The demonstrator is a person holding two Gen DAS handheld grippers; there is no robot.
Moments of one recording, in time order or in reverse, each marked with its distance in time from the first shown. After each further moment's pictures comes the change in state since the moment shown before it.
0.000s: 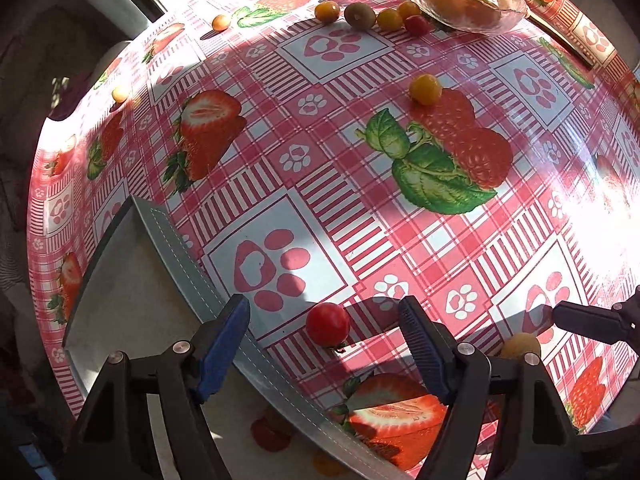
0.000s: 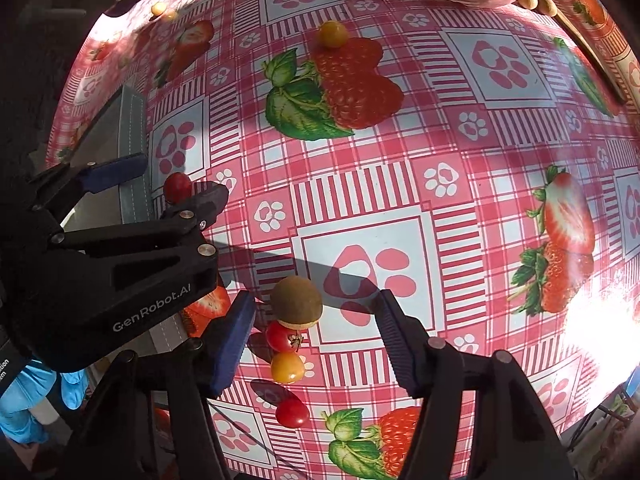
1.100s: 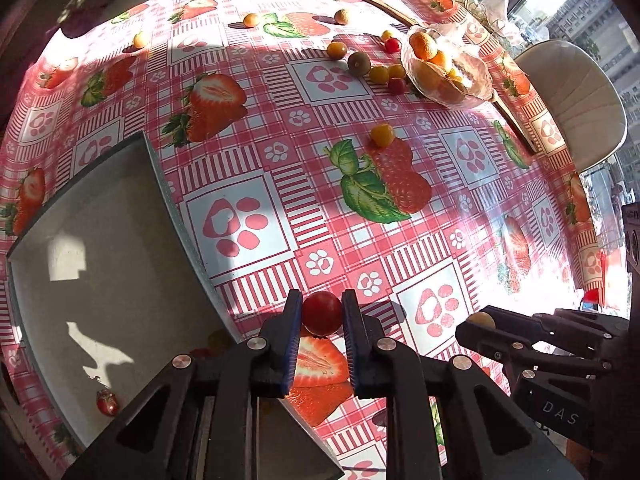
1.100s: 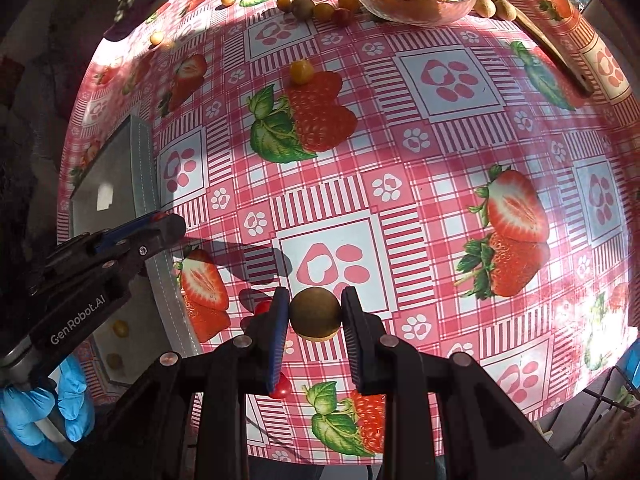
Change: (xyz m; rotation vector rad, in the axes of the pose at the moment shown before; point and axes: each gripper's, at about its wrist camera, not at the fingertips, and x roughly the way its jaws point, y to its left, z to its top) left arm -0.051 0.036 -0.041 -0.271 -0.070 -0.316; right arm -0.050 -0.038 -0.013 0.044 -0.038 0.020
